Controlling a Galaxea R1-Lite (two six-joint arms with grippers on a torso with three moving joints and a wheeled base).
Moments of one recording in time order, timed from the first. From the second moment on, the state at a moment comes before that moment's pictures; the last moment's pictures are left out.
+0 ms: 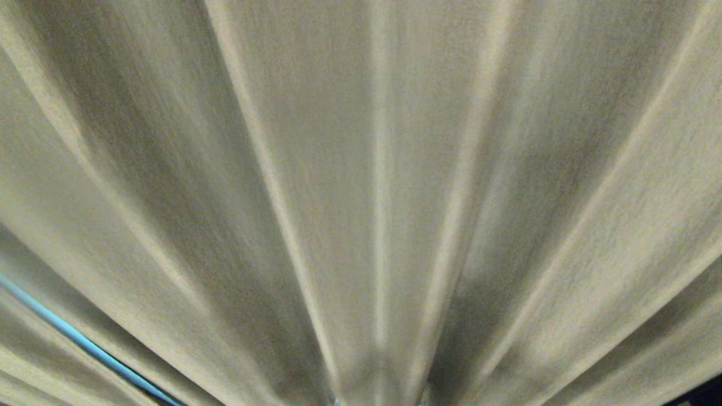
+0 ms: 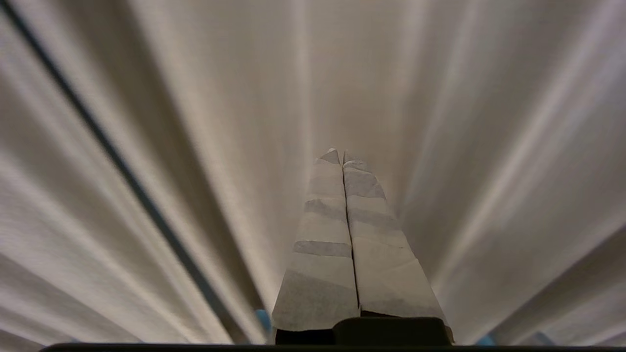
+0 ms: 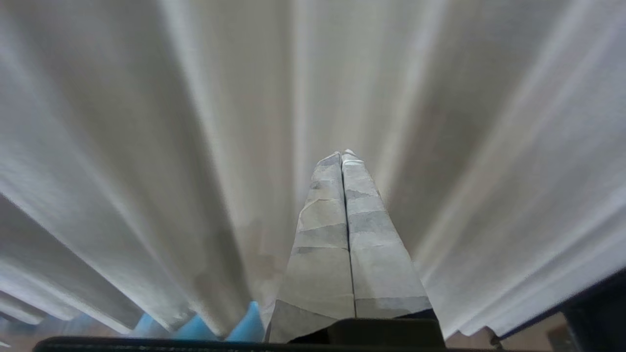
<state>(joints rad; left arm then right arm) 0.00 0.00 0.00 0.00 0.01 0.01 0.00 0.00 0.00 0.00 0.01 -0.05</state>
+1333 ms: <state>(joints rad) 0.00 0.00 0.00 0.00 0.01 -0.01 0.00 0.00 0.00 0.00 0.01 -0.02</state>
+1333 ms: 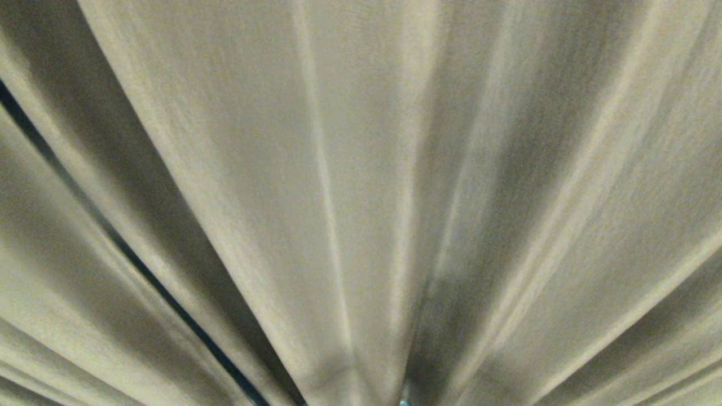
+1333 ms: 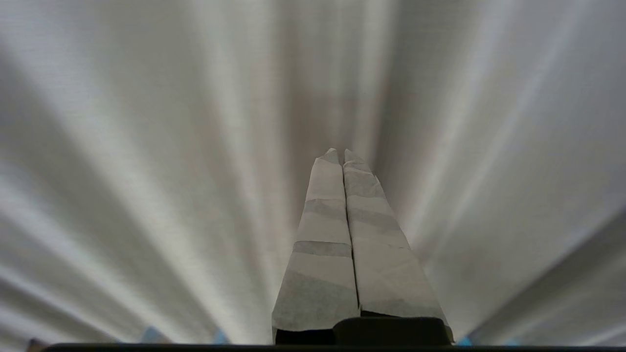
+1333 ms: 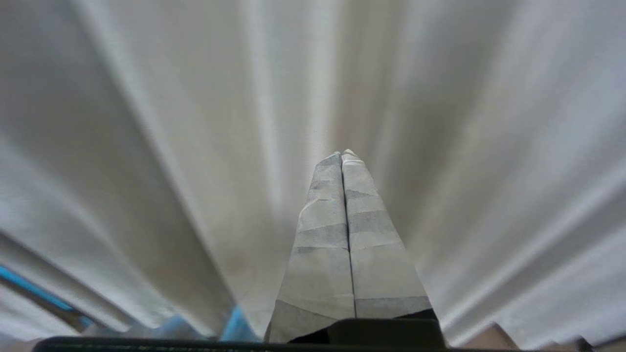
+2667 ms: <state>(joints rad) 0.00 0.00 0.00 0.00 0.01 -0.01 0.00 0.00 0.00 0.00 -0.01 0.03</state>
